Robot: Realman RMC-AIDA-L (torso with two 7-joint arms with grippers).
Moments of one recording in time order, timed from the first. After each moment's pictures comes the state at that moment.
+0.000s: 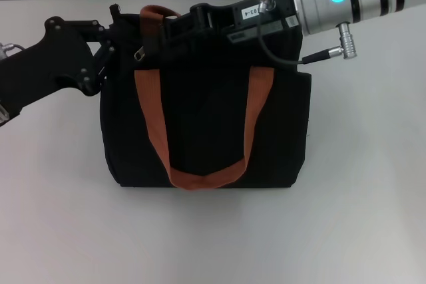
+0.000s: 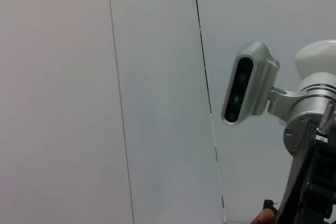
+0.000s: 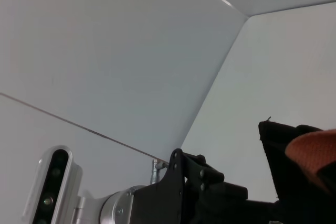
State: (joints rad) left arm -0.50 -2.04 0.56 0.50 1.69 1.67 -0.87; right arm 0.99 2.07 -1.00 -0.62 -1.89 -1.48 2.52
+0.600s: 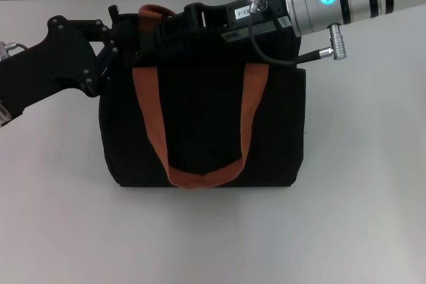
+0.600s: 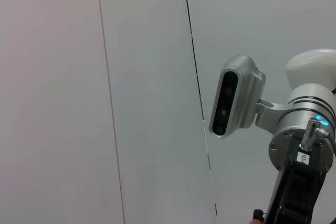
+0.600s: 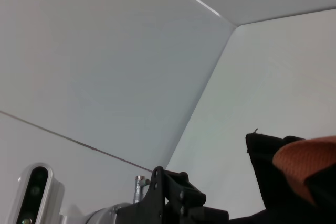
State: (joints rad) left arm -0.50 -2.05 0.56 0.50 1.69 1.70 -0.87; right arm 0.98 2.08 -1.02 -0.62 -1.88 -1.42 2.54
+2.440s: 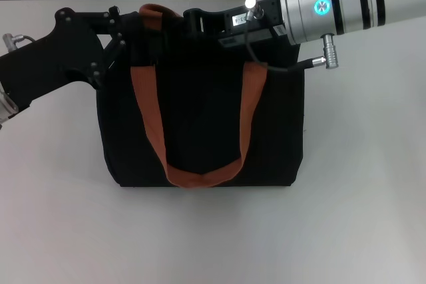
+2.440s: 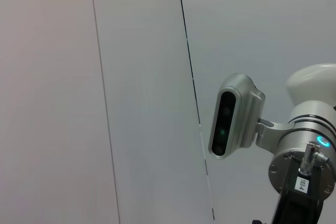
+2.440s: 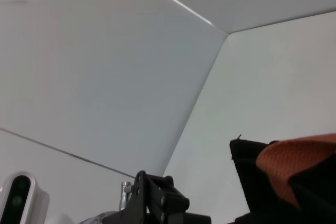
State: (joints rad) left arm -0.52 -2.05 0.56 0.50 1.69 1.69 -0.87; right arm 0.97 2.09 -1.04 -0.56 -1.84 -1.36 2.50
